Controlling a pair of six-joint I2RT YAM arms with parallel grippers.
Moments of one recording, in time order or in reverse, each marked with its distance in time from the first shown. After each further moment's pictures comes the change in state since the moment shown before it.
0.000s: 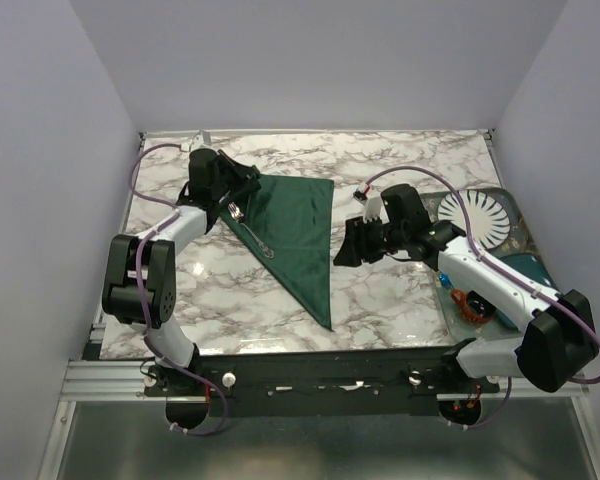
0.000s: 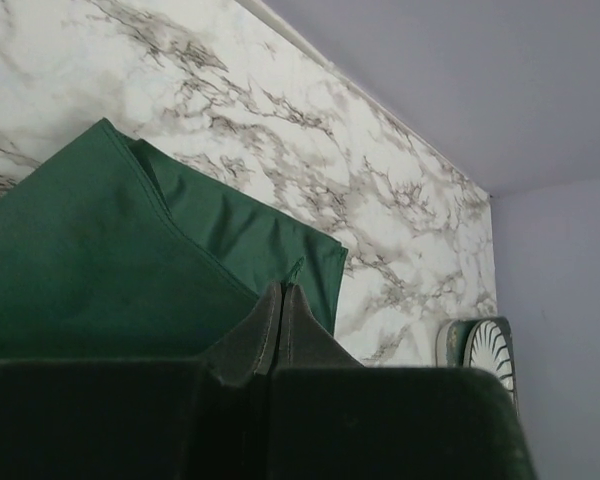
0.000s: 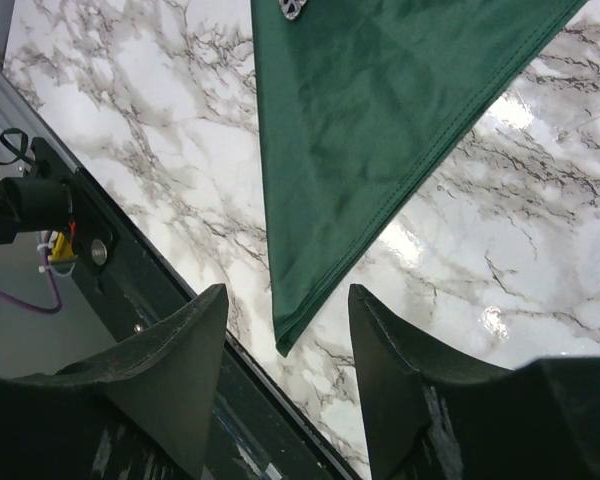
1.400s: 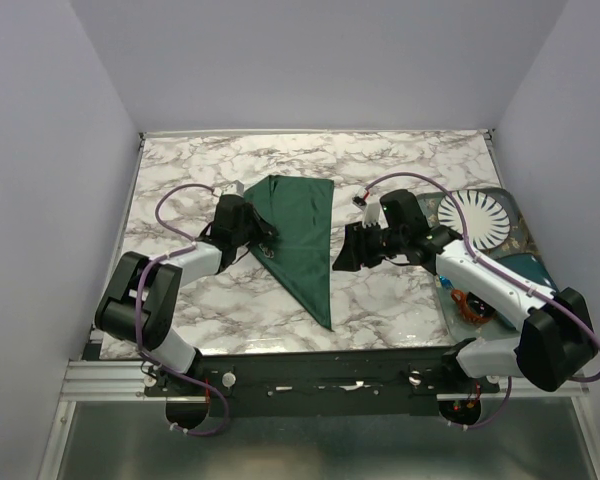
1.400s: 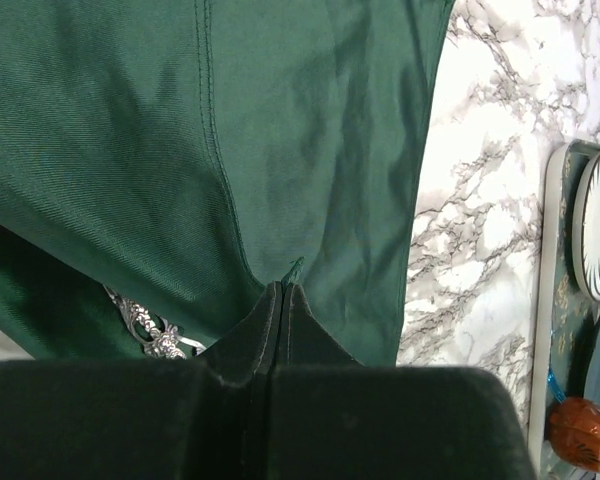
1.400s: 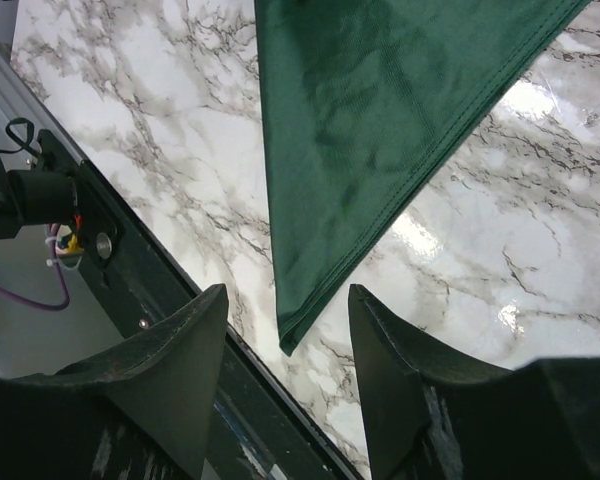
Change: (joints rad) left arm -0.200 -0.130 -0.342 -0.043 -0.026 0.052; right arm 0.000 0.004 -0.059 0.053 -0.030 0.023
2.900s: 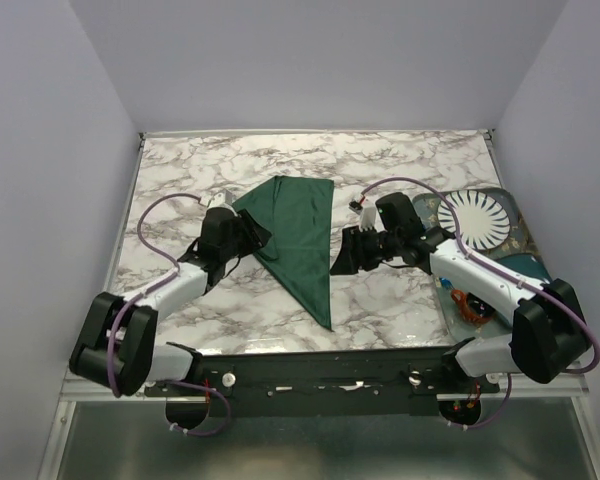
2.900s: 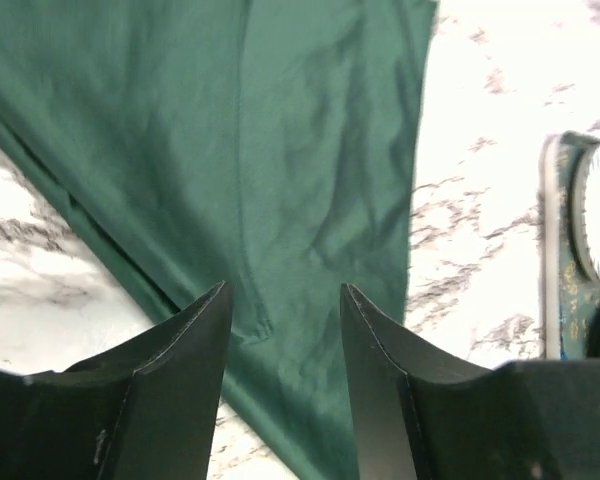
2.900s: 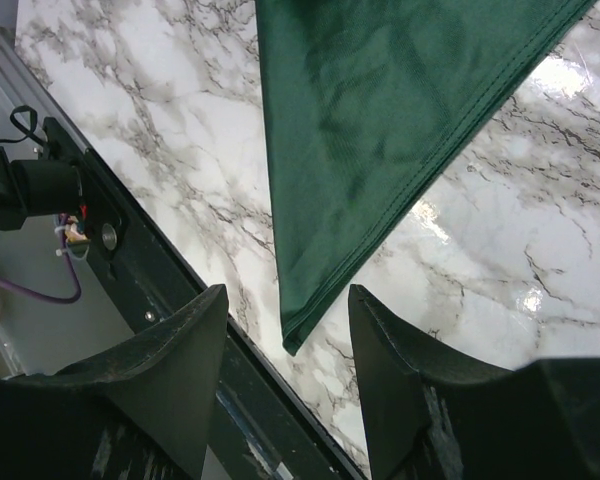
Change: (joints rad) left arm -0.005 -0.214 -0.140 -0.057 -0.055 0.032; right arm 0.000 0.049 -0.024 0.036 -0.045 0.018
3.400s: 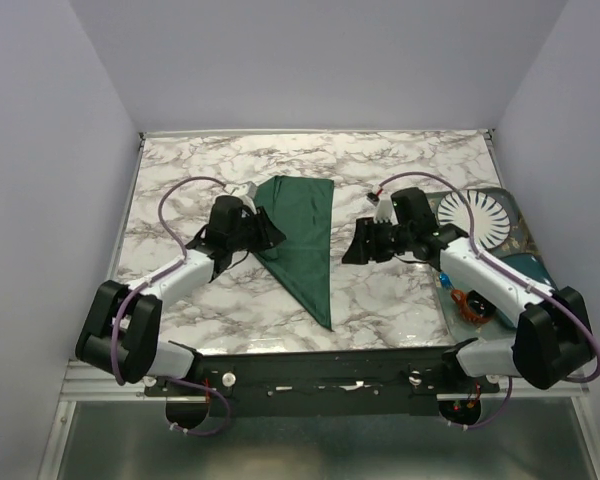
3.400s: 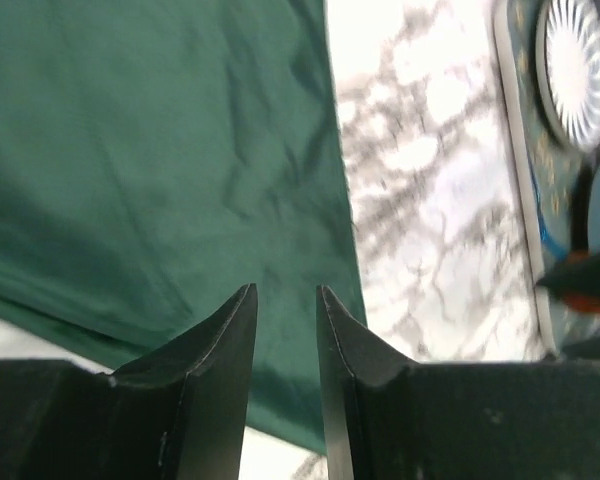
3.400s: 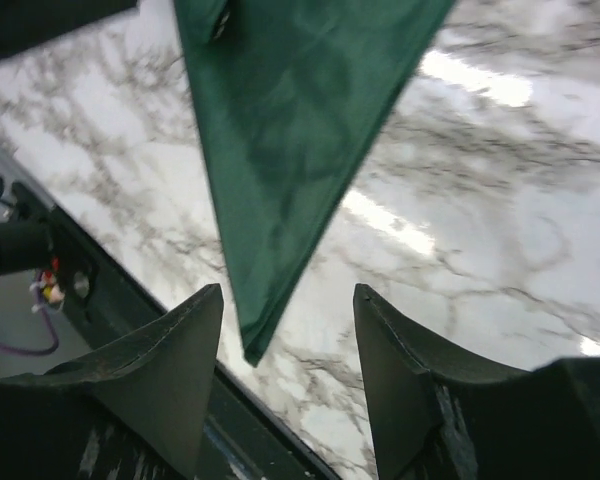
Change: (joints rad) left arm -0.010 0.005 0.112 -0.085 0.217 0.133; right arm -0.072 -0.019 -0.003 -0.016 0.043 0.000
